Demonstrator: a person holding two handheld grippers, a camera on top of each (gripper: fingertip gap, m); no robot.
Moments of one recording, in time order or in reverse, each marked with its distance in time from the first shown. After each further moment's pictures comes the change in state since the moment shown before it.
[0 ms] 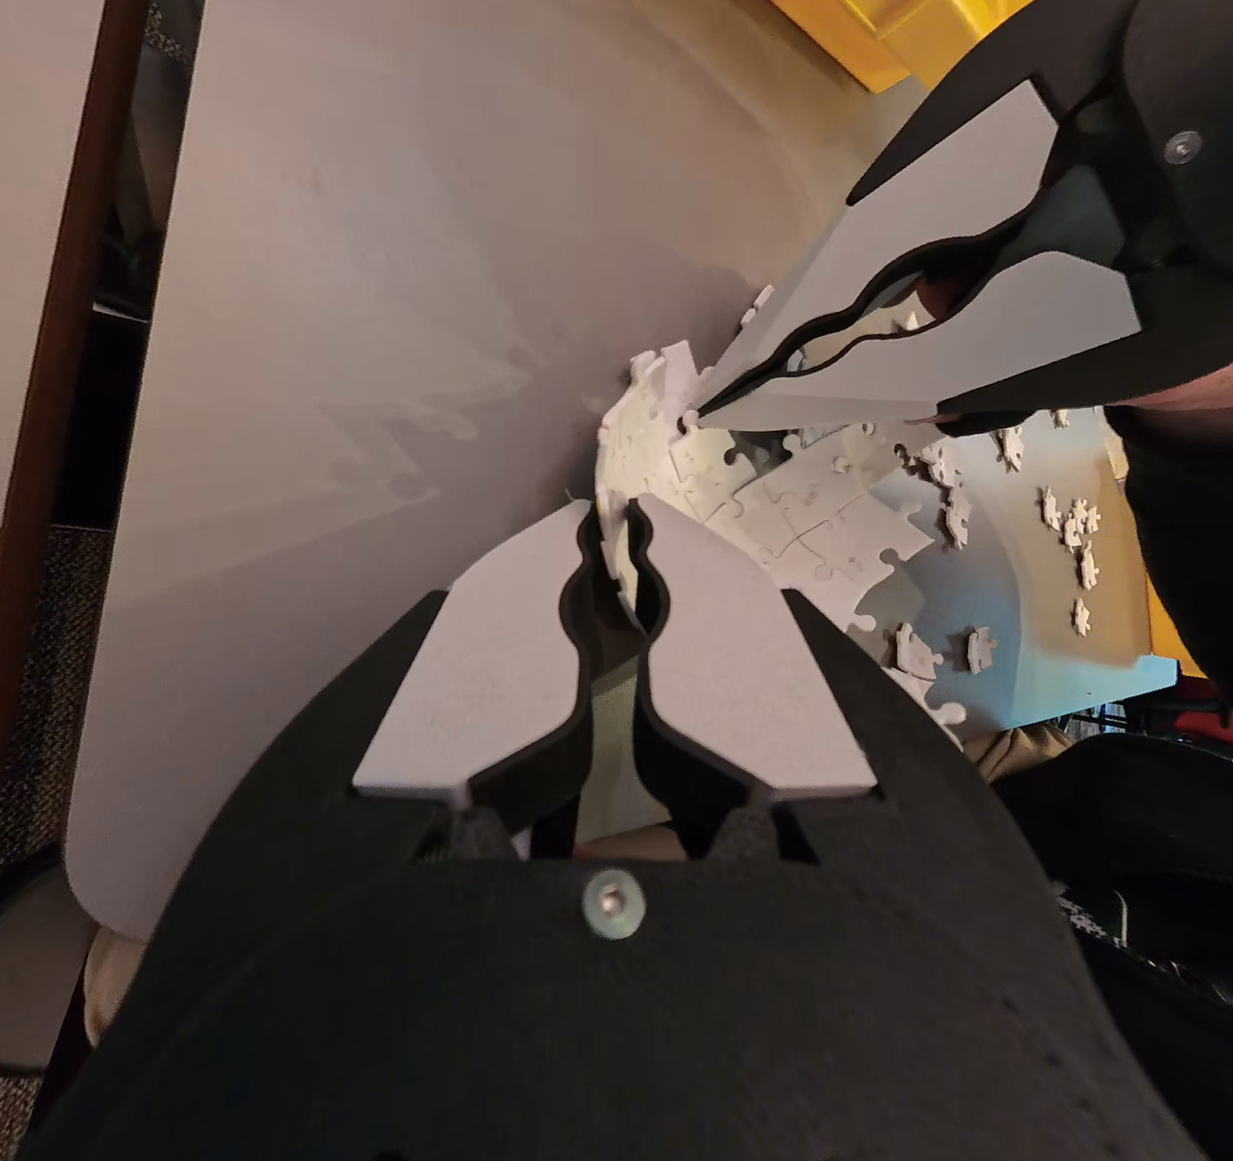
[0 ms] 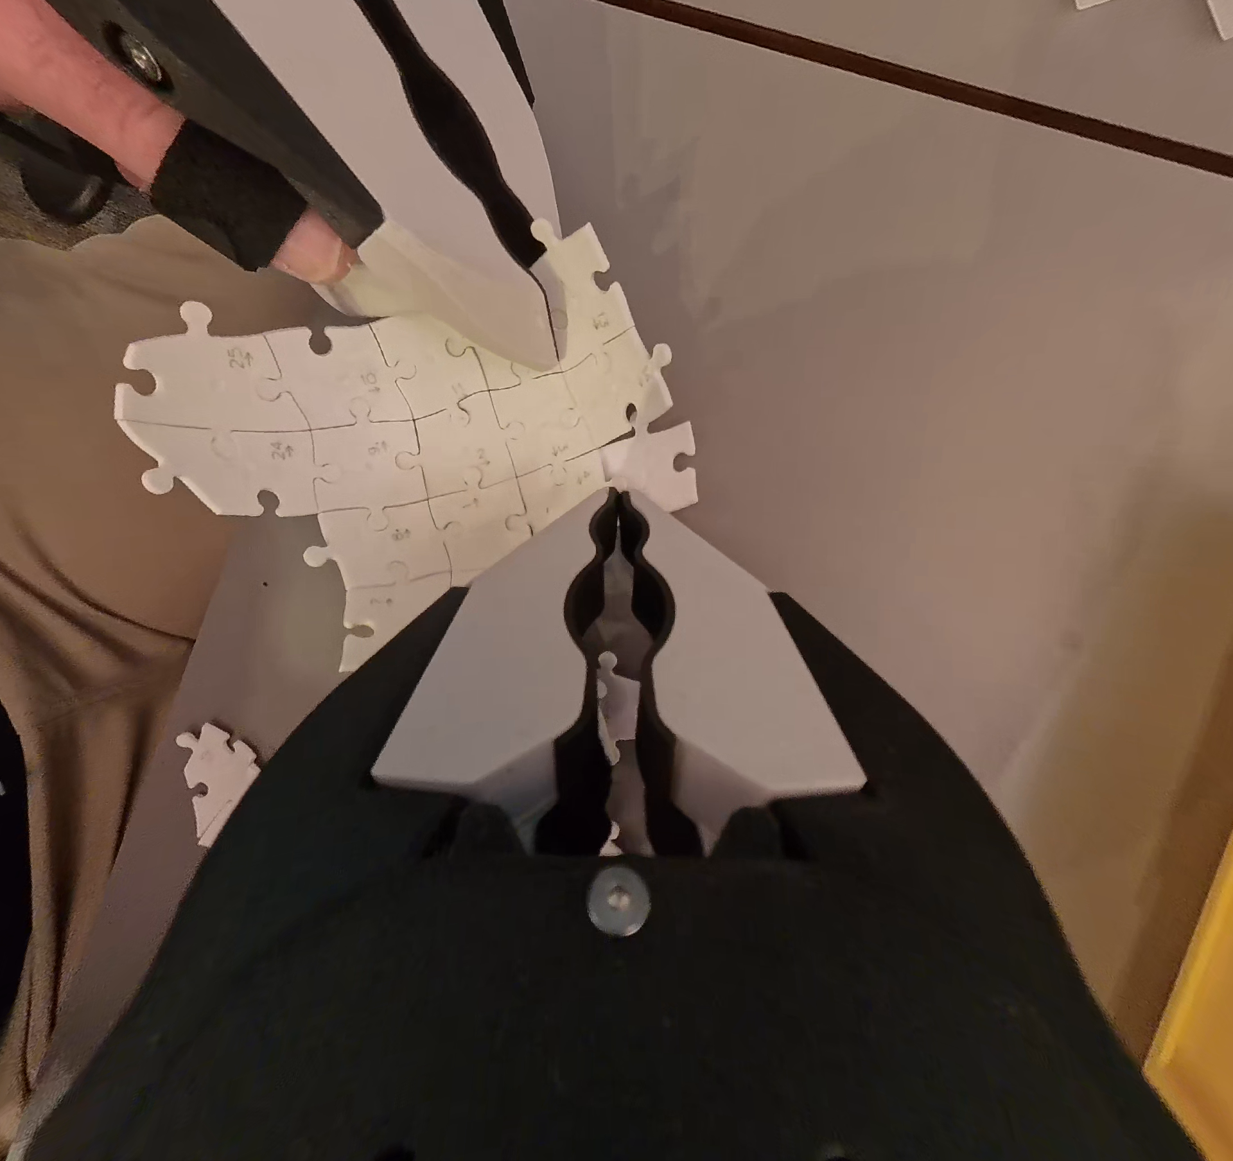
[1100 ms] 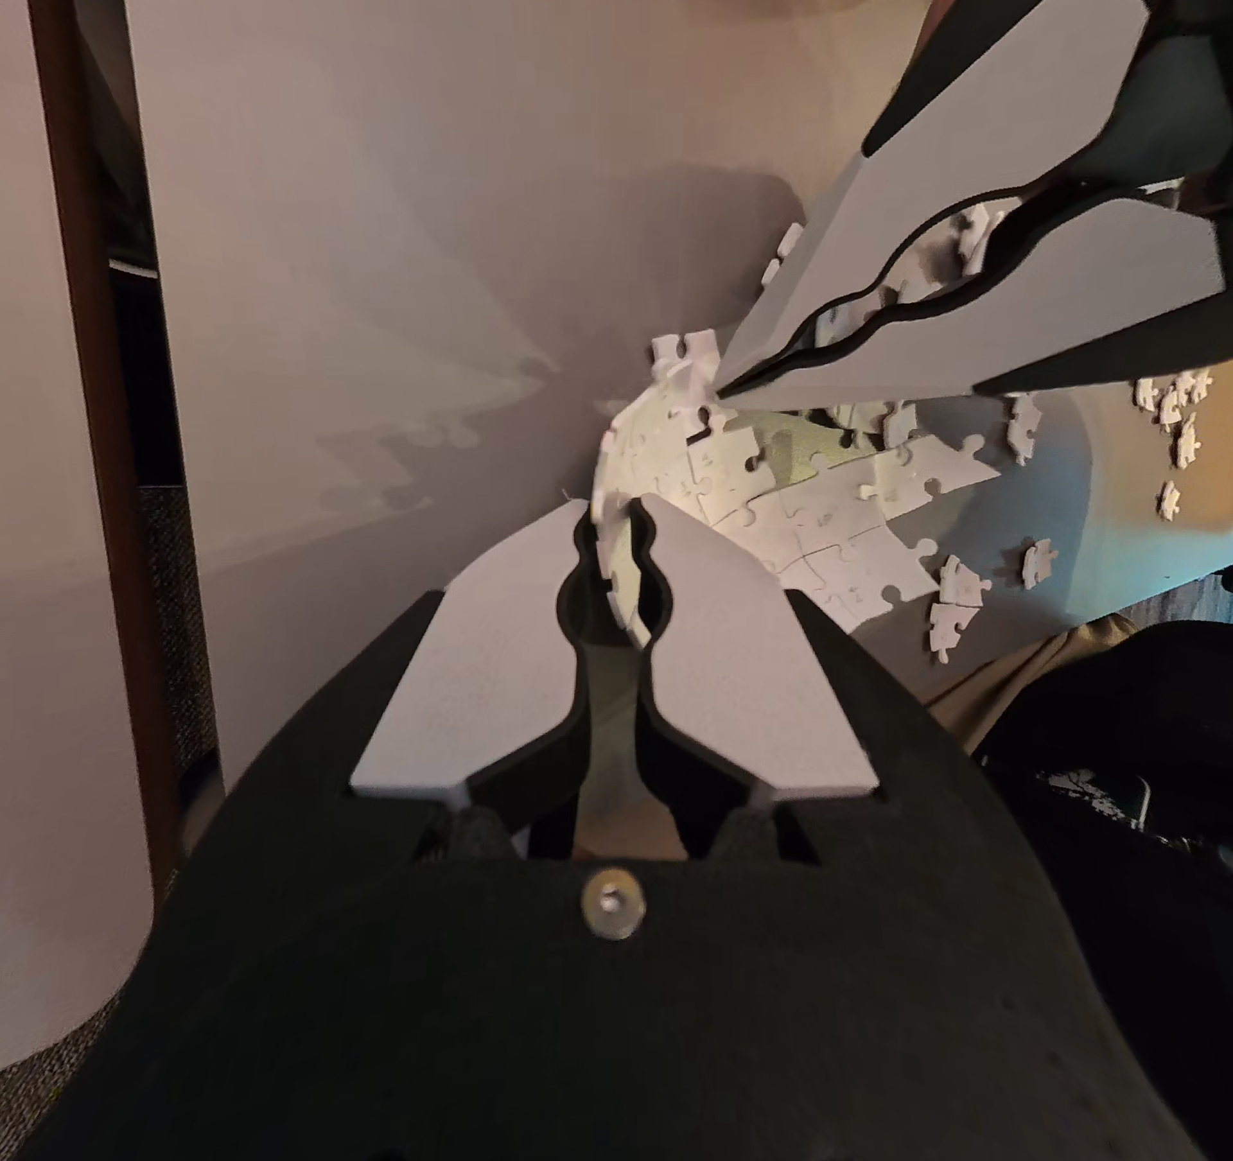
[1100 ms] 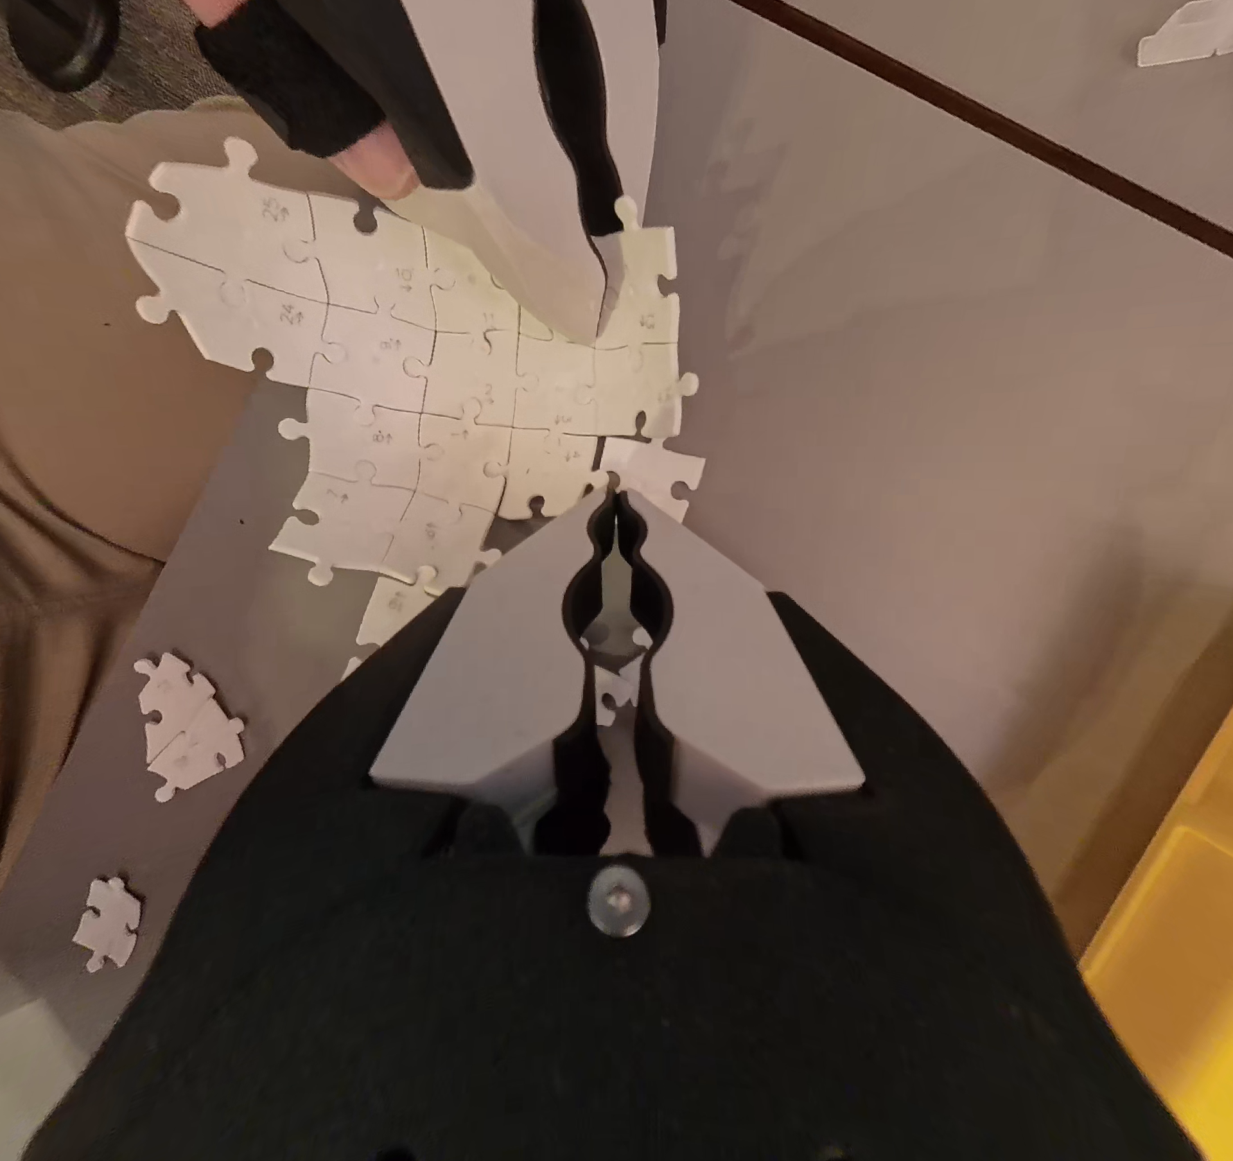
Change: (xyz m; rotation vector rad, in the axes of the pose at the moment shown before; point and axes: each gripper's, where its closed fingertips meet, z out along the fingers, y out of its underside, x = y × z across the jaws) left arm -0.005 -0.005 0.001 -0.232 -0.041 0.128; right arm 0.002 0.002 -0.002 -0.057 -0.039 -0.138
